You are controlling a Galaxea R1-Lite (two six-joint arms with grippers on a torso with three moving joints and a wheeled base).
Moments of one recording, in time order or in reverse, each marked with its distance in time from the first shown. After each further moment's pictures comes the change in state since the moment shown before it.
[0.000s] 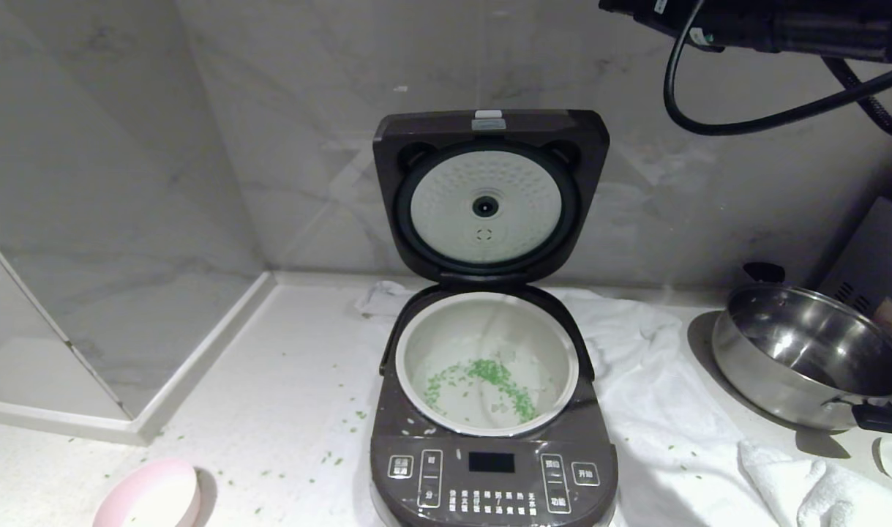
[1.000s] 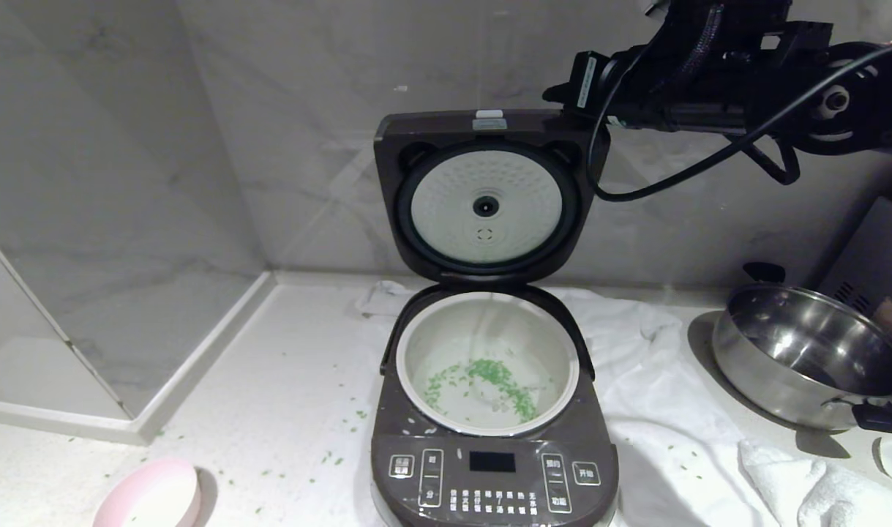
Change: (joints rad) left arm 0.000 0.000 0.000 0.000 0.000 0.000; right arm 0.007 0.140 0.026 -0.030 0.040 0.038
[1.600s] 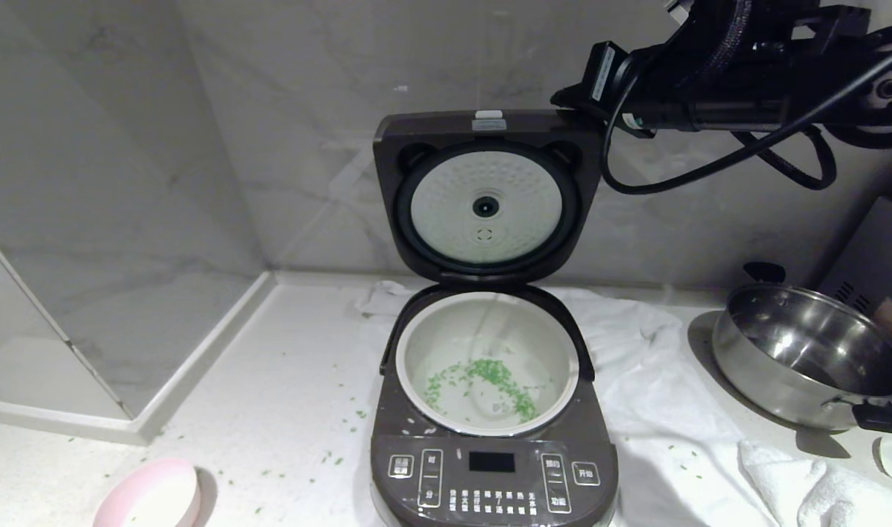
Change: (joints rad) left arm 0.000 0.000 0.000 0.000 0.000 0.000; right arm 0.021 -0.073 0.064 0.058 0.001 0.134
